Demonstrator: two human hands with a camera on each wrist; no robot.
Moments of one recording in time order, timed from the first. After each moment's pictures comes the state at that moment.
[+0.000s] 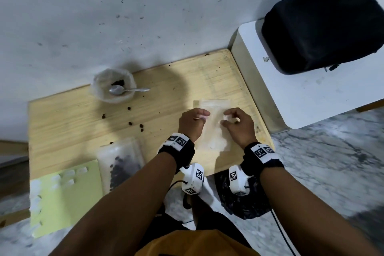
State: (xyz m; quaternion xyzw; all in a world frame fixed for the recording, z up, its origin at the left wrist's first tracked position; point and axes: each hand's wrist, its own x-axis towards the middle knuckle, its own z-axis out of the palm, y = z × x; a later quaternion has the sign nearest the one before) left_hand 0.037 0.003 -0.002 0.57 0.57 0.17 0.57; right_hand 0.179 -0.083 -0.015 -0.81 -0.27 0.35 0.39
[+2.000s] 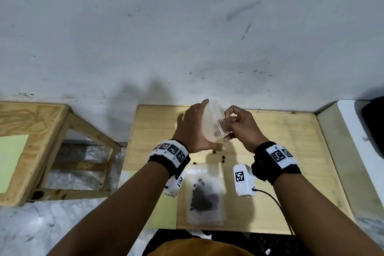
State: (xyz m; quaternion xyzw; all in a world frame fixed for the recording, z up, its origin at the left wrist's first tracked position) left_hand -0.237 0.133 0.091 0.77 0.54 0.16 0.30; right_hand -0.057 0.110 0.120 -0.59 -0.42 0.57 0.39
